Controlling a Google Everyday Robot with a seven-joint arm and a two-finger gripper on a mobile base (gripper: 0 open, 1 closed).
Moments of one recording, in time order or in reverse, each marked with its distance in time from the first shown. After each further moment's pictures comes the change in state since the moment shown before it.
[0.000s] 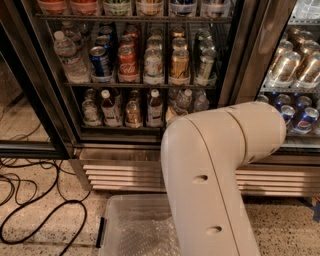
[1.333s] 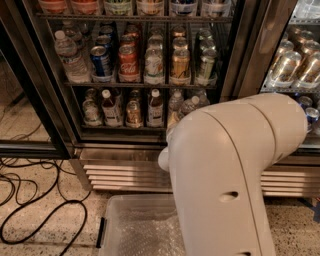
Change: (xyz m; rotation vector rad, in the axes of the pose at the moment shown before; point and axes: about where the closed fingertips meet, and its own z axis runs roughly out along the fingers) arm -0.011 -0.004 -0.064 0.155 0.013 0.110
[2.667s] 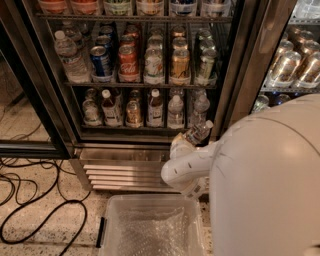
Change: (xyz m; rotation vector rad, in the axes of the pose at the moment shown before) arm 0.035 -0.038 -0.085 0.171 0.203 0.285
